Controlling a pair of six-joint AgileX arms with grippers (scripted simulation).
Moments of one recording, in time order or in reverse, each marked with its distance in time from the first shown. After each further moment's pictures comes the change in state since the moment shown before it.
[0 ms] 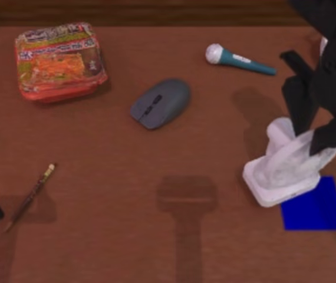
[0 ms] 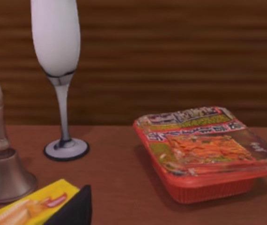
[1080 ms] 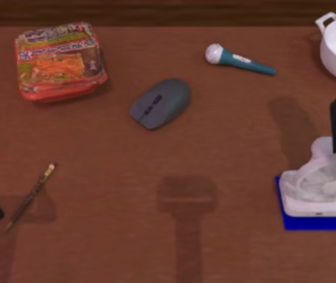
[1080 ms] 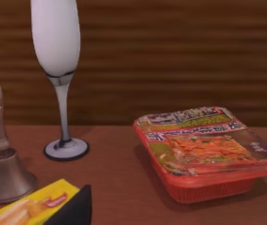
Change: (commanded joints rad) left arm 0.000 0.000 0.000 0.000 0.000 0.000; right arm -0.151 -0.121 -0.283 0.165 -0.028 0.240
